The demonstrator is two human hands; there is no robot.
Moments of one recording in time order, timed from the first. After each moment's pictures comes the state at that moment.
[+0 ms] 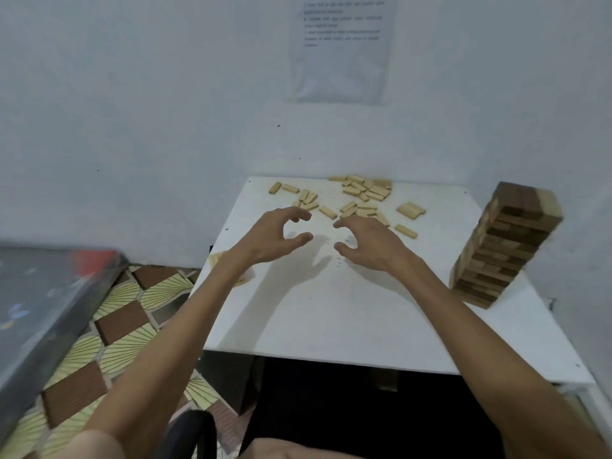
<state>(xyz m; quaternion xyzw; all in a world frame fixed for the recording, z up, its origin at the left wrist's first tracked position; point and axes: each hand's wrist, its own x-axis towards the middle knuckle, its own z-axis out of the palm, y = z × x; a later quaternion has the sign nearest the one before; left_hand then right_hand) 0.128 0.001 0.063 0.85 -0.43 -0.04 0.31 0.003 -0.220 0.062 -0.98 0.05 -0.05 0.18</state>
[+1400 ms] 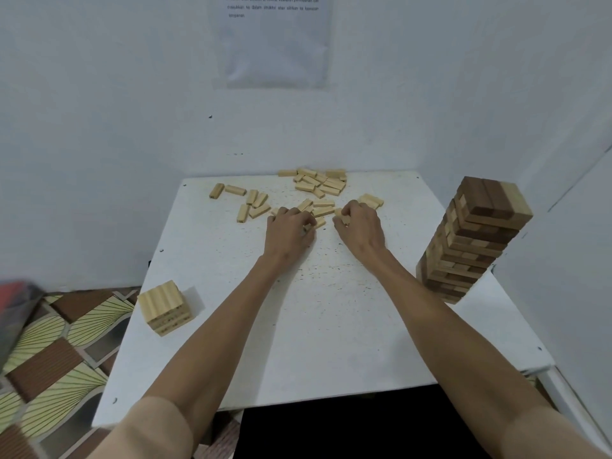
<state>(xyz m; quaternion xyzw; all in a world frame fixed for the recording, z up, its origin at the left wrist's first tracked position) 0.156 -0.152 -0.014 0.86 -0.42 0.06 0.28 0.052 -0.298 0.002 -0.90 0.30 -0.22 0.22</state>
